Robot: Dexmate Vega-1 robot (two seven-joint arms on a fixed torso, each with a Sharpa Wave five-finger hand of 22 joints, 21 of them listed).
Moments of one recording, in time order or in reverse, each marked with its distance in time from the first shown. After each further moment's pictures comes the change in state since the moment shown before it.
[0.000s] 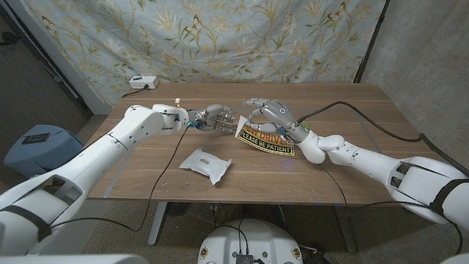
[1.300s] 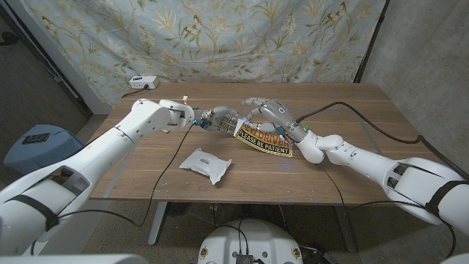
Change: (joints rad) left arm -0.071 -0.024 0.062 0.027 0.042 0.056 -0.057; left_hand 0.116 -0.002 -0.070 -0.008 0.022 0.272 -0.006 0.123 0.101 0.164 -0.034 0.090 0.077 0.146 -0.035 0.013 0.000 0.127 -0.019 0.061 0.004; right arm -0.014 0.027 0.049 0.019 -0.033 0.022 0.000; right_hand 0.004 0.004 -0.003 0.003 -0.008 -0.001 0.000 0.011 0.000 0.000 0.000 -0.008 0.000 0.000 0.000 0.000 0.005 0.000 0.000 0.000 0.000
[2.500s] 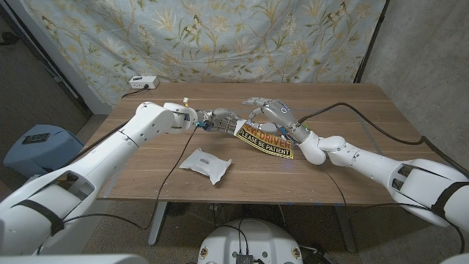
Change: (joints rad) left arm 0.038 -0.033 -0.027 -0.029 0.007 0.026 0.139; left_hand 0.086 0.038 0.012 0.007 0.034 0.374 -0.095 0.218 0.123 0.335 -0.126 0.165 0.112 0.301 -0.123 0.033 0.010 0.199 -0.067 0.110 0.005; right arm -0.001 -0.038 -0.037 -0.043 0.056 -0.018 0.000; right_hand 0.004 0.004 -0.010 0.004 -0.005 -0.006 -0.002 0.003 0.005 0.007 0.000 -0.006 0.000 0.000 0.000 0.000 0.005 0.000 0.000 0.000 0.000
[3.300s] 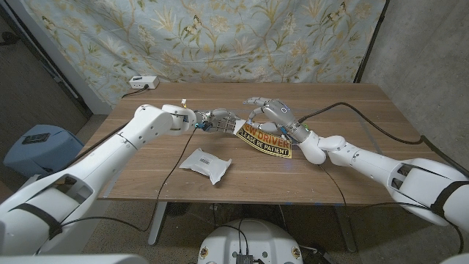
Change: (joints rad) left arm 0.026 0.007 -0.017 -0.005 -0.008 -0.033 0.015; left_hand 0.017 0.009 -0.004 -0.004 -0.009 0.014 0.003 0.007 0.008 0.000 0.000 0.000 0.020 0.005 -0.005 0.004 0.009 -0.004 -0.004 0.016 0.000; right arm 0.000 0.009 0.012 0.018 -0.013 0.006 0.000; right_hand 0.000 0.000 0.000 0.000 0.000 -0.001 0.001 0.004 0.000 0.000 0.000 0.001 0.000 0.000 0.000 0.000 0.005 0.000 0.000 0.000 0.000
